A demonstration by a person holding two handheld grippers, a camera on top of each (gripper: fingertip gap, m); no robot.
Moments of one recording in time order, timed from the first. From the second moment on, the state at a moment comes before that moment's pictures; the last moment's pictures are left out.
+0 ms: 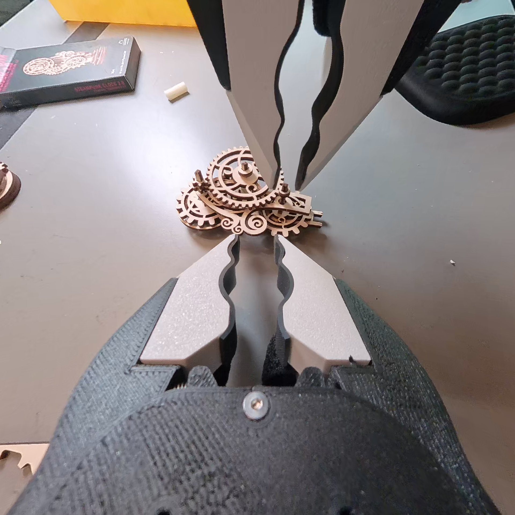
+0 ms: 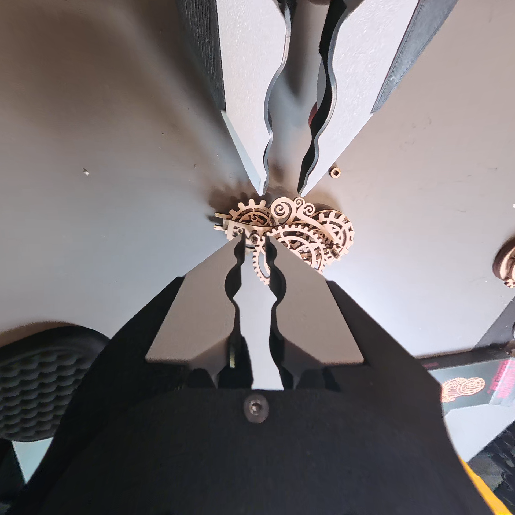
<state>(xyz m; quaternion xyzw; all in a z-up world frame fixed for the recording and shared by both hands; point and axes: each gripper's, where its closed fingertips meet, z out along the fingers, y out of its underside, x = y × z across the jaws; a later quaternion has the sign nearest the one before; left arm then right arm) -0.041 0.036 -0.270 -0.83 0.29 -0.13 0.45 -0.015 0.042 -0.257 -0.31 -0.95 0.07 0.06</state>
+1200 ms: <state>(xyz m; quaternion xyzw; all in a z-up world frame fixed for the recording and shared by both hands) 0.011 0.008 -0.169 -0.64 0.37 -0.13 0.66 0.006 0.017 -0.160 -0.42 -0.60 0.68 0.00</state>
